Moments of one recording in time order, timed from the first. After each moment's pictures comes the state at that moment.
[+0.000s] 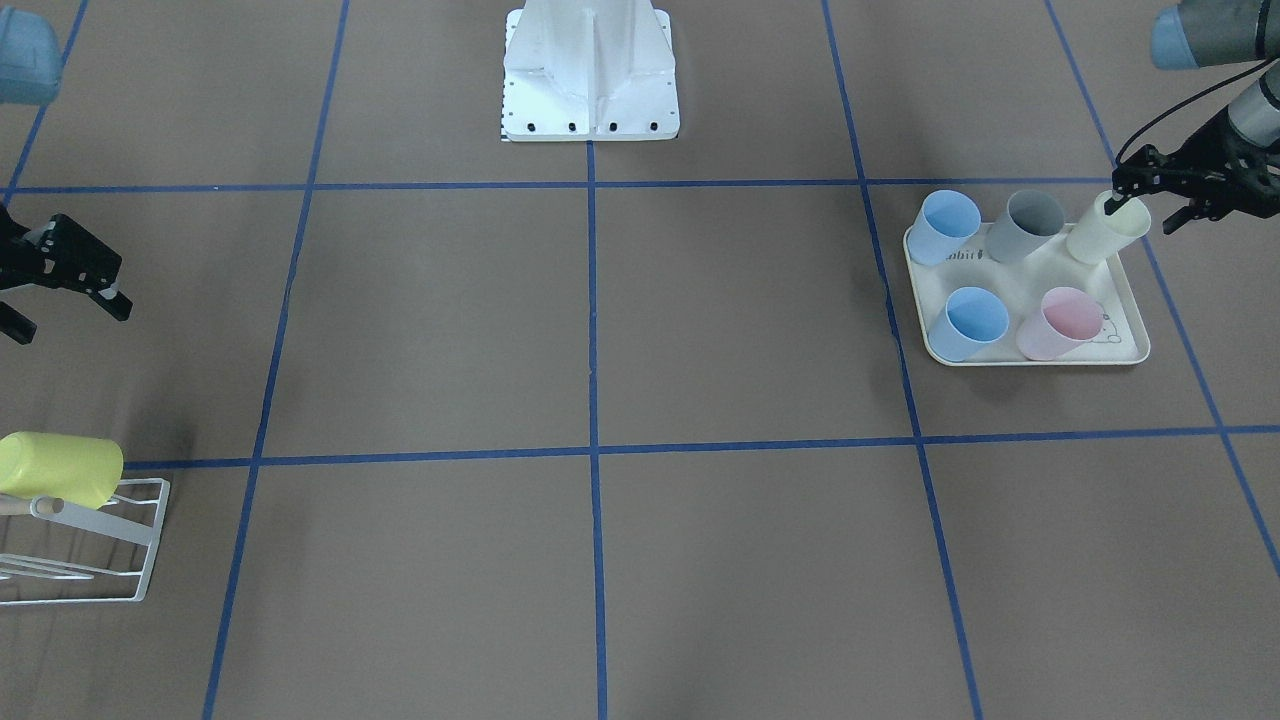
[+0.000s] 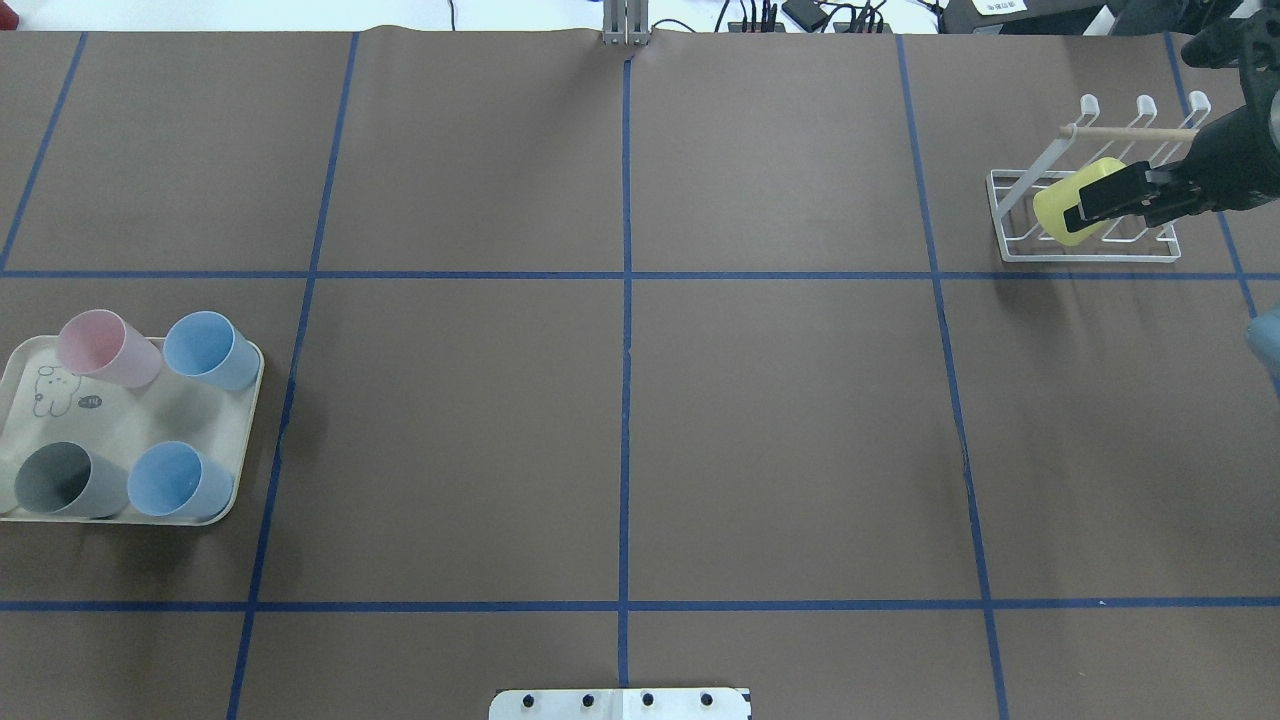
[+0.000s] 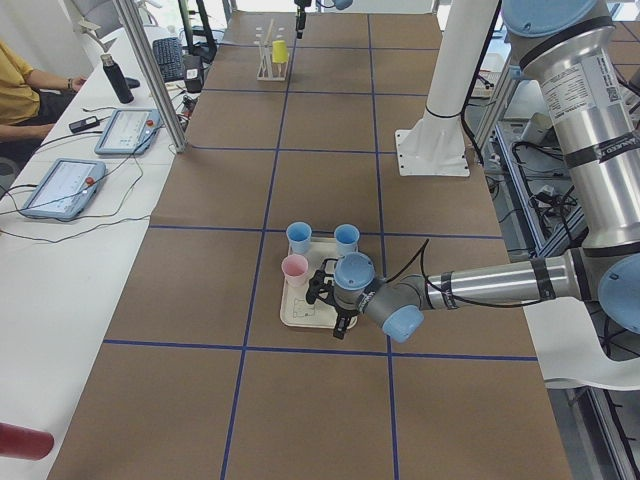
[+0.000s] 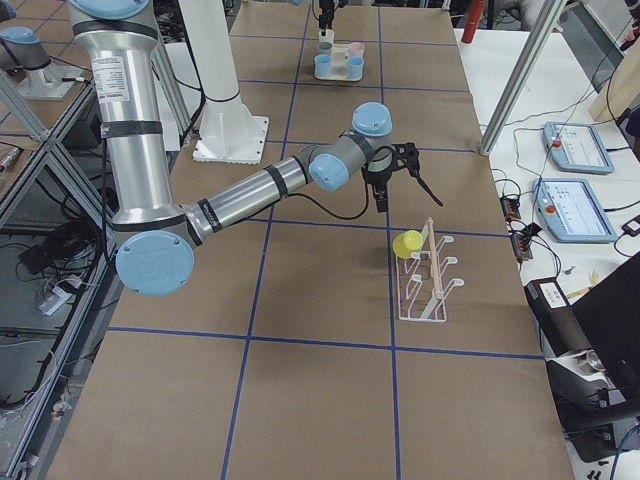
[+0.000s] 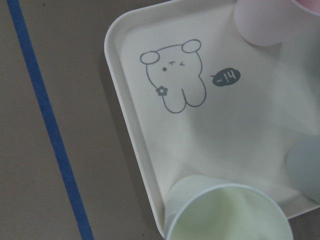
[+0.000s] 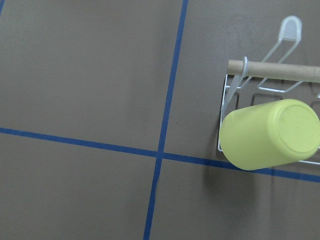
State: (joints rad) left arm -1.08 -1.19 -1.65 -2.43 -2.32 -0.41; right arm 1.15 -1.45 1.92 -1.32 2.28 0.65
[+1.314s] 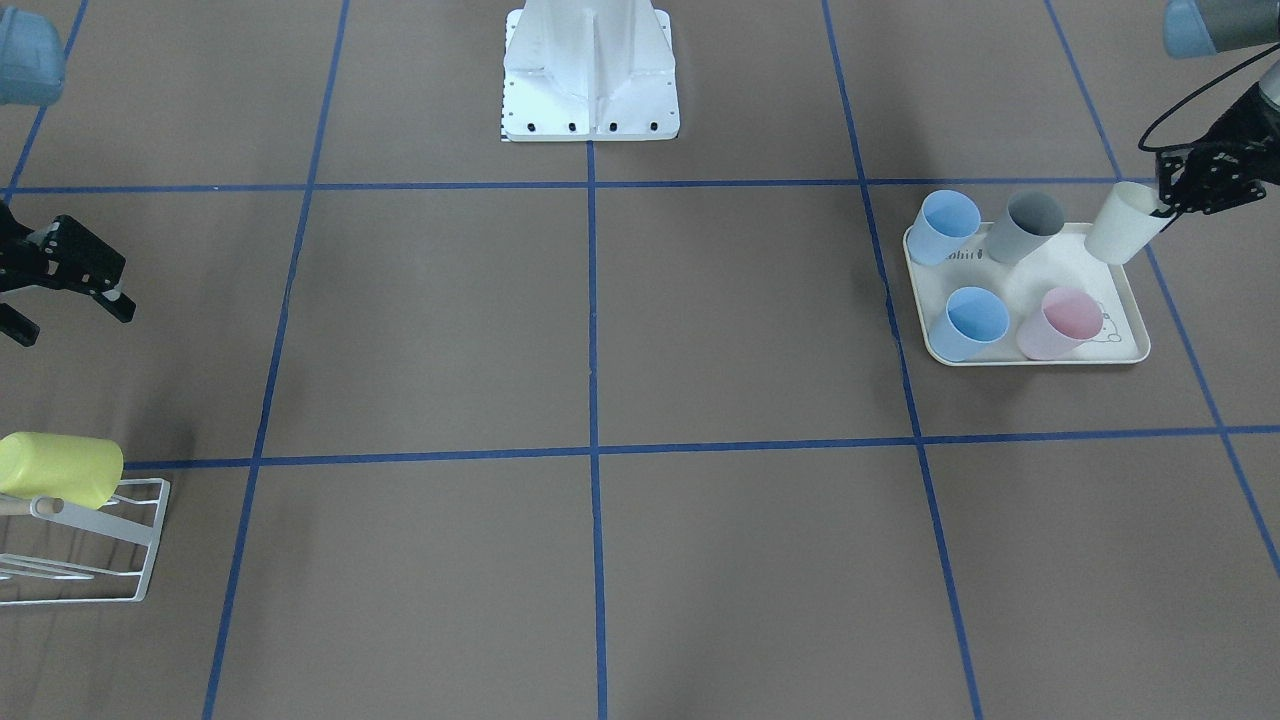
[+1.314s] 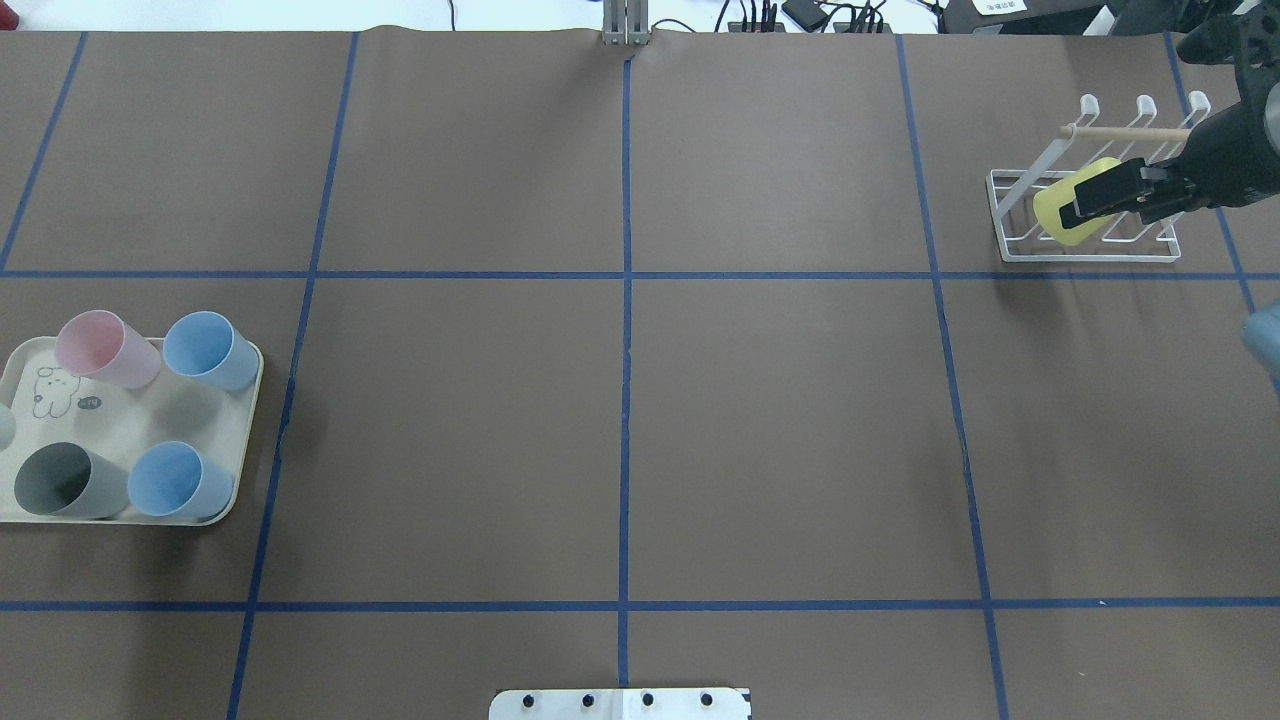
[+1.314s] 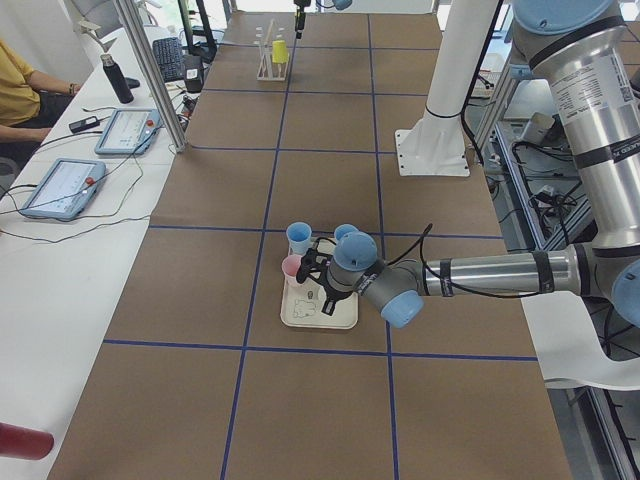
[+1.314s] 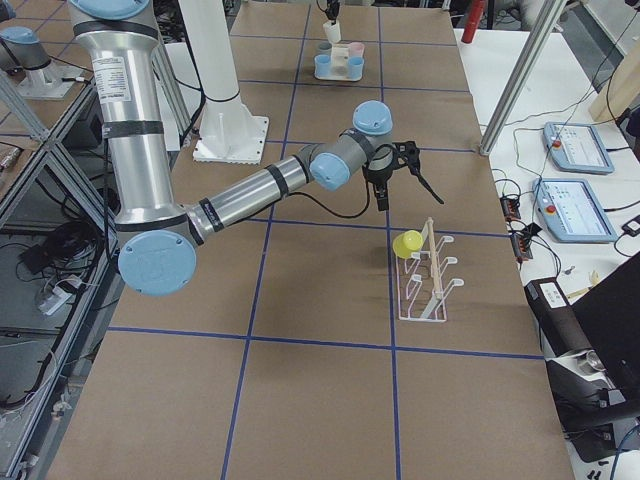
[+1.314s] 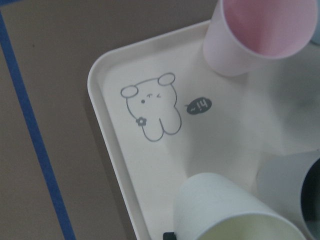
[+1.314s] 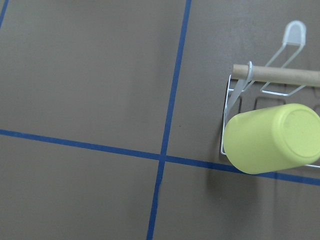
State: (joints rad) left arm -1.20 -1.20 -1.77 -2.43 -2.30 -0.40; right arm 1.15 -1.44 1.92 -1.32 2.28 0.66
